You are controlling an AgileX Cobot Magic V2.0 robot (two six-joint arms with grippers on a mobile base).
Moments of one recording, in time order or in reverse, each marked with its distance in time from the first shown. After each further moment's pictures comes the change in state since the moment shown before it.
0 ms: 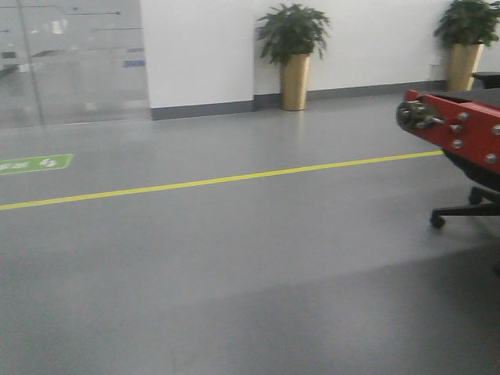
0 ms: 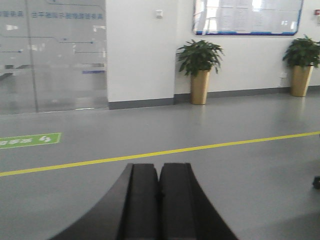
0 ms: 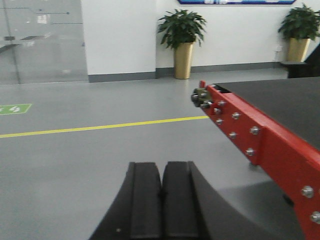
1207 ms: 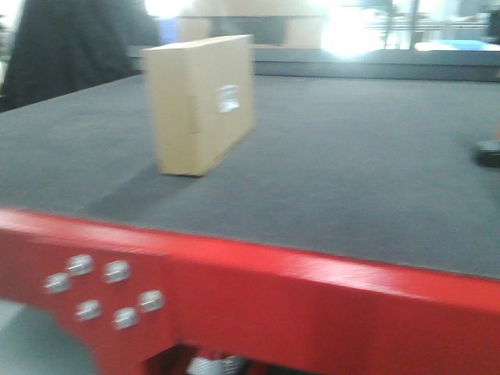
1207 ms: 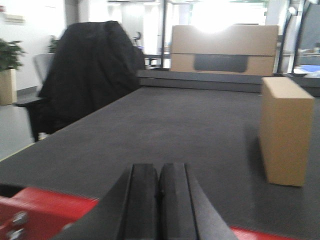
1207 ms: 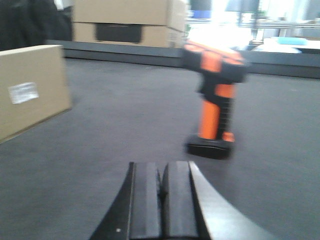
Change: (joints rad) left arm 0.000 0.000 0.000 0.000 0.000 0.000; right arm 0.000 0.000 0.000 0.000 0.000 0.000
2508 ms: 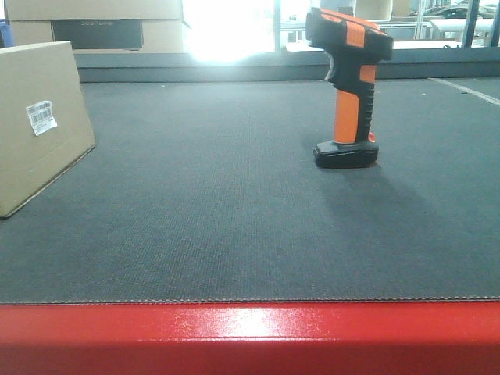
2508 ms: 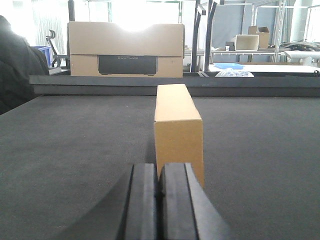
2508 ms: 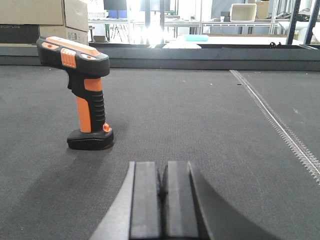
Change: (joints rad) left arm 0.000 0.000 0.000 0.000 0.000 0.000; right arm 0.000 0.000 0.000 0.000 0.000 0.000
